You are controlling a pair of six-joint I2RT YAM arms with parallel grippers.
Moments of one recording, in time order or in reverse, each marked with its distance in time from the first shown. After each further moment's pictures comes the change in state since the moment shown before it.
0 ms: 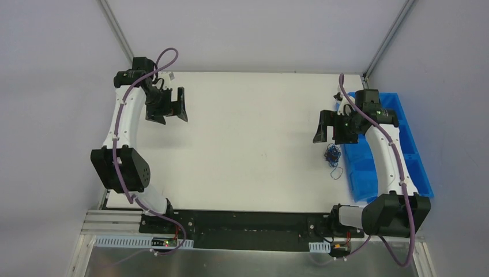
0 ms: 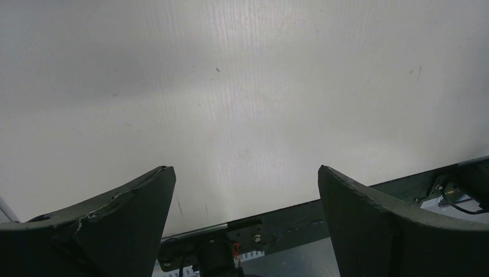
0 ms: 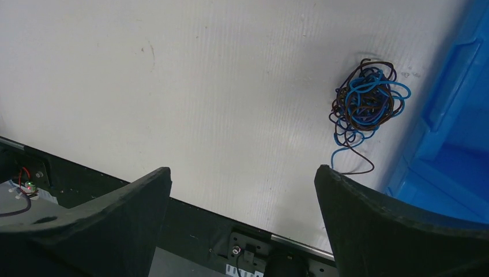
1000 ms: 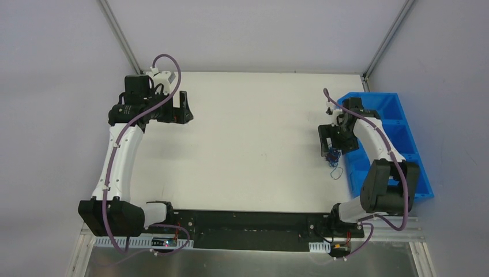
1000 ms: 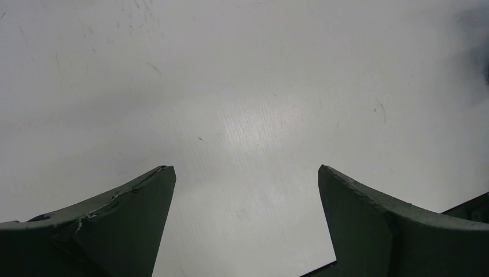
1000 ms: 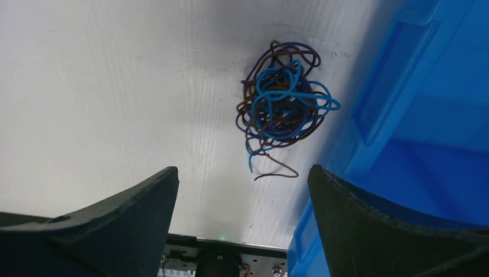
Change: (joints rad) left arm -0.055 -0.421 -0.348 0.434 0.085 0.010; right arm 0.000 0.190 -0.124 0.087 0.273 -0.138
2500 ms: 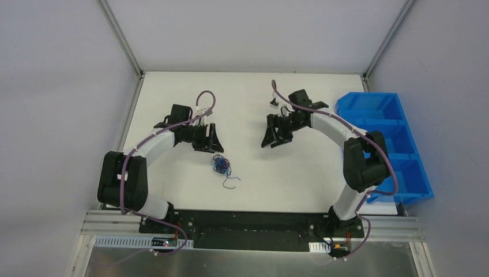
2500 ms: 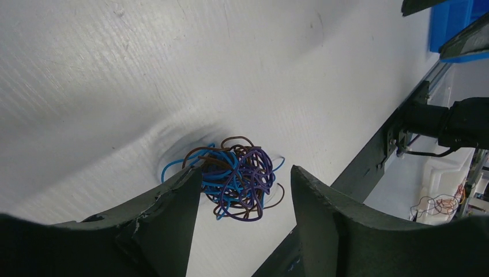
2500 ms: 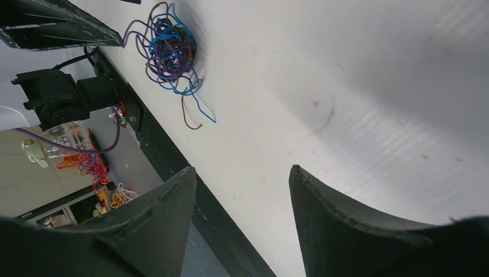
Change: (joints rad) left arm -0.203 0.244 -0.486 0.446 0.344 -0.224; right arm 0.408 0.282 0.142 0.283 -0.646 0.303
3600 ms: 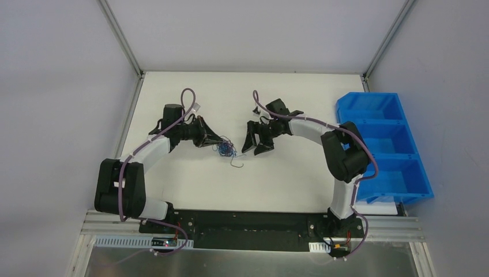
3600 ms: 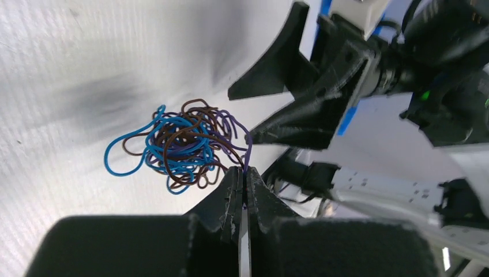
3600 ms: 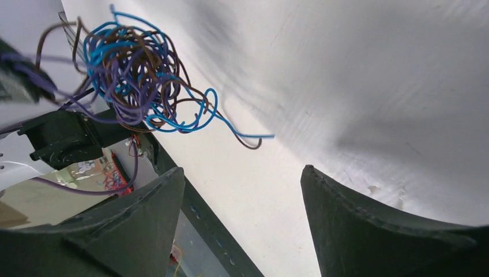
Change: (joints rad) left arm 0.049 -0.074 -0.085 0.241 0.106 -0.553; right arm 0.206 0.187 -0.021 0.325 0.031 0.336
